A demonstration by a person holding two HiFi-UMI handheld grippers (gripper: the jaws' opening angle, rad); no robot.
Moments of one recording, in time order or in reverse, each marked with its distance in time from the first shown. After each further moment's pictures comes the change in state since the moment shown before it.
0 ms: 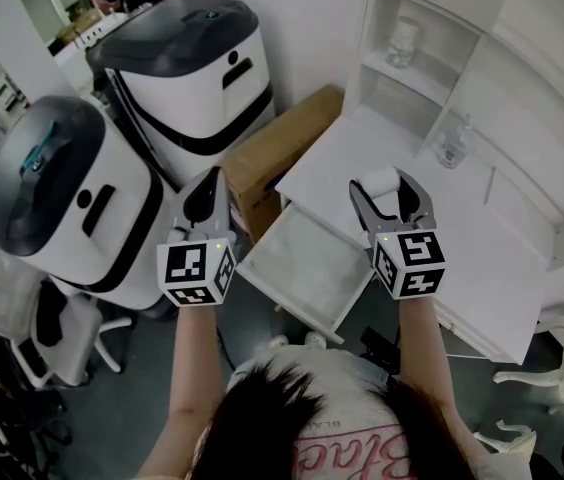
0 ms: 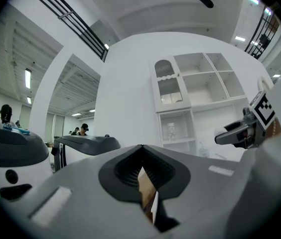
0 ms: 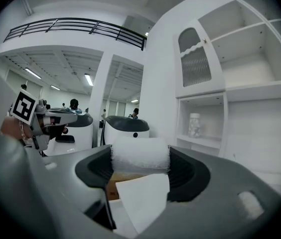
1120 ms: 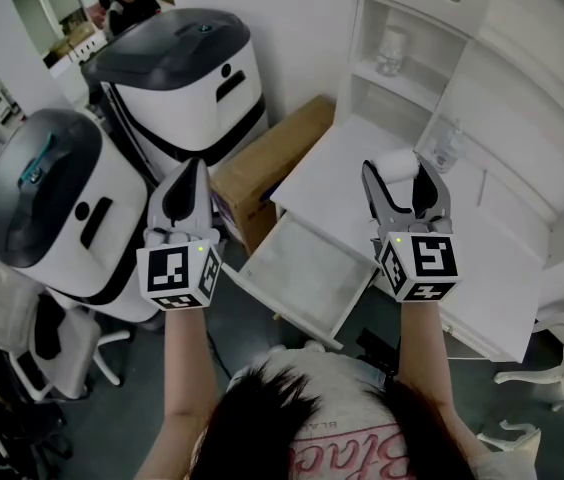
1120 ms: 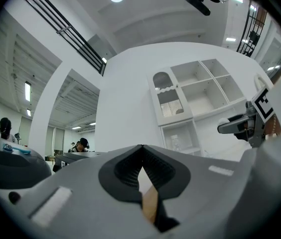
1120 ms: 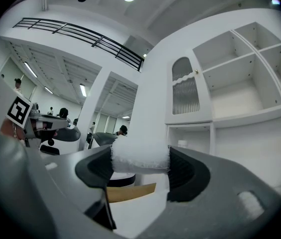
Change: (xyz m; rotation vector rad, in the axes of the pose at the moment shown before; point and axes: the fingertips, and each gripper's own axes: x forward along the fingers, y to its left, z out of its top) left arm -0.005 0.014 0.056 0.066 -0.138 0.016; right arm -0.029 -0.021 0.073 -0.051 -0.231 -0.130
